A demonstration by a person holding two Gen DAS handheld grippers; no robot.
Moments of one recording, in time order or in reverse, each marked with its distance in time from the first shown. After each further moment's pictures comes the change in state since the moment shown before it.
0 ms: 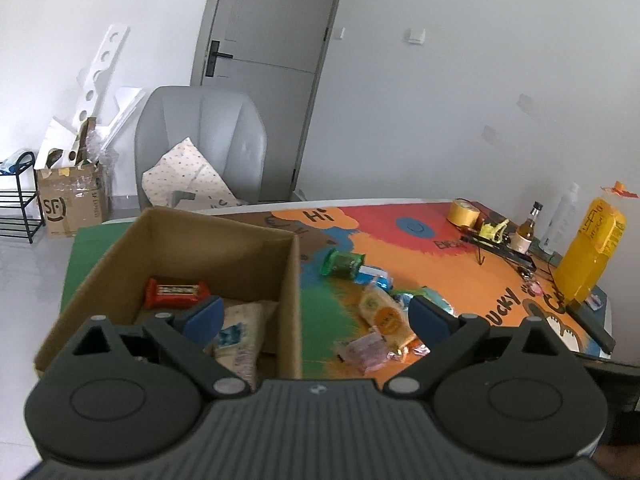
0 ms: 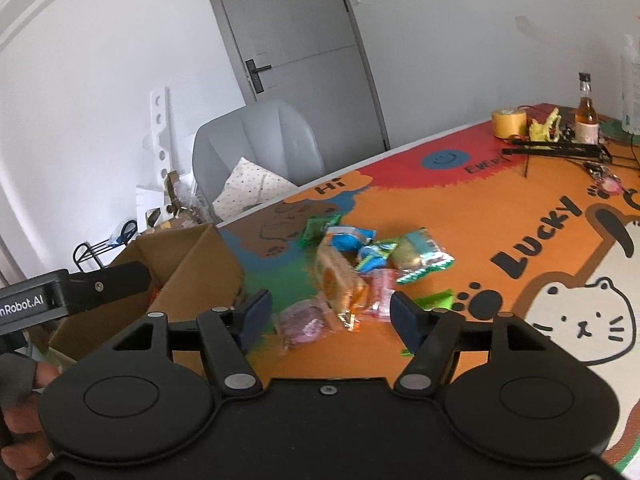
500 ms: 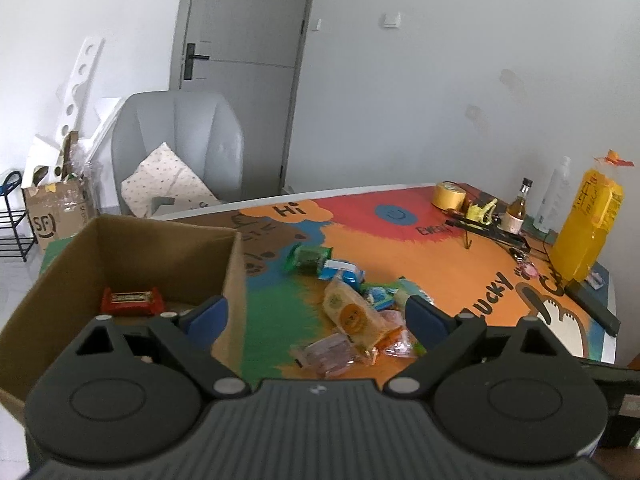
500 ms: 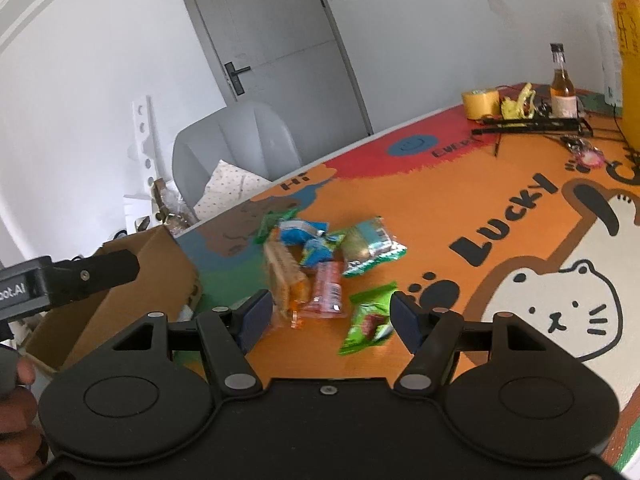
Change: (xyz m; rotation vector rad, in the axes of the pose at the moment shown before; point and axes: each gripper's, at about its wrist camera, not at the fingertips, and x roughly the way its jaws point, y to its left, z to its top) left arm 0.025 -0.048 -0.004 0.078 0.012 0.000; right arm 0.014 -0.053 -0.008 0.060 0.008 -0.007
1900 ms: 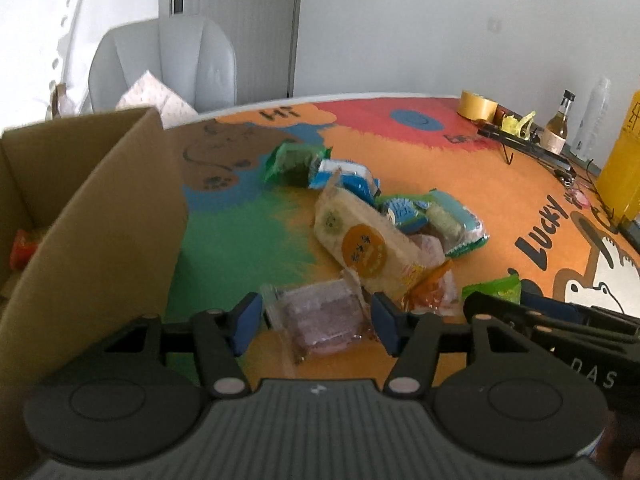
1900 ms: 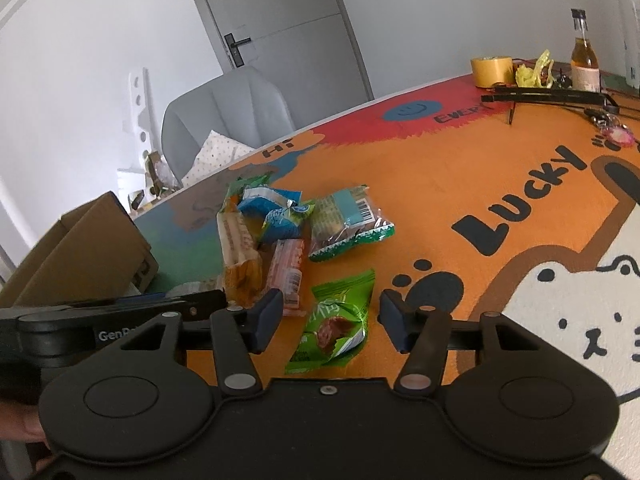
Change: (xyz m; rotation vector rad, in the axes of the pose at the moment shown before) left arm 0.115 -0.015 -0.040 0.024 0.227 0.049; right arm 0.057 -0.021 -0.008 -0.050 0.069 0.007
